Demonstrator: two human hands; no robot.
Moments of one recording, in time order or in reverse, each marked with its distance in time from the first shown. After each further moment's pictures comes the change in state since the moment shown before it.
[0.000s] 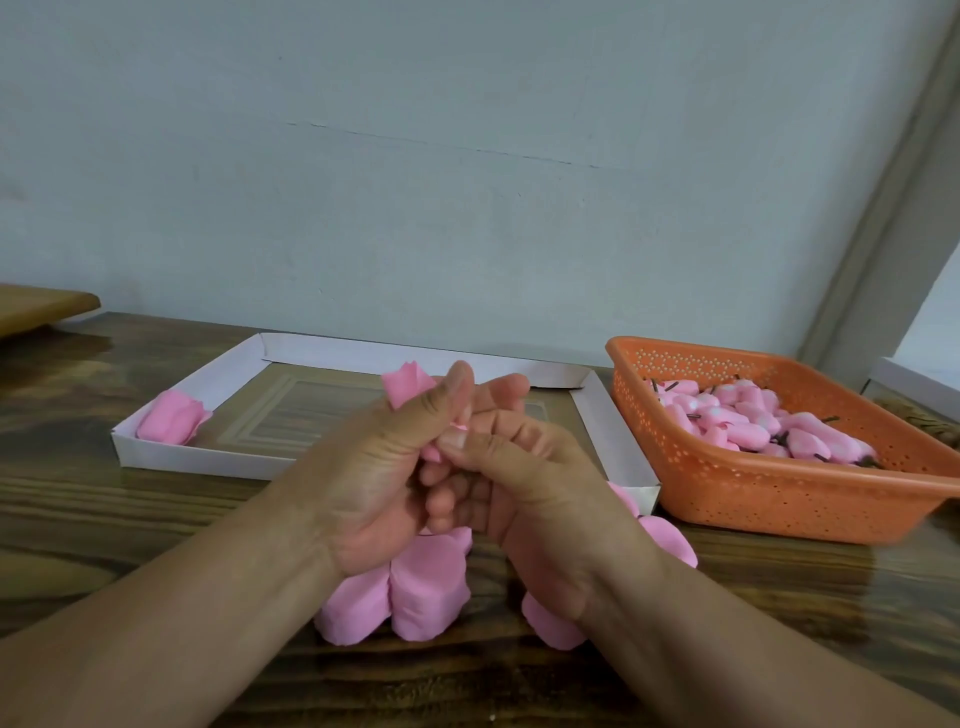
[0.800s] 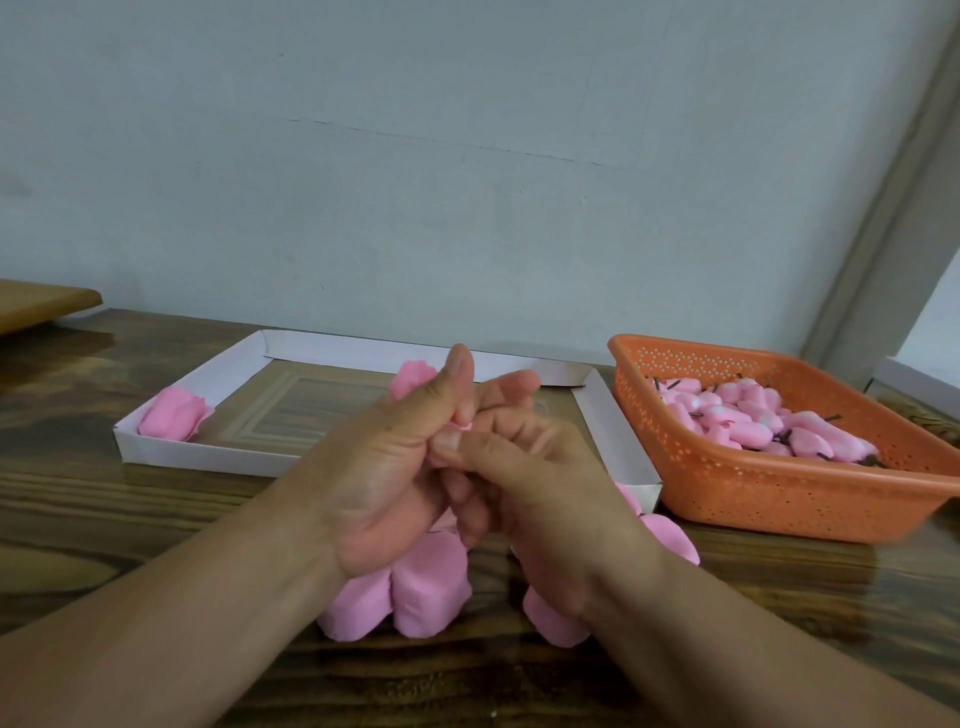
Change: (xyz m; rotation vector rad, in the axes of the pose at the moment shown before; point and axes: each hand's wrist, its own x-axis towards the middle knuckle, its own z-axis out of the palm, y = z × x) left_hand -0.001 0.000 0.006 -0.060 -0.001 0.104; right_hand -0.001 0.000 -0.002 -0.193 0.031 -0.037
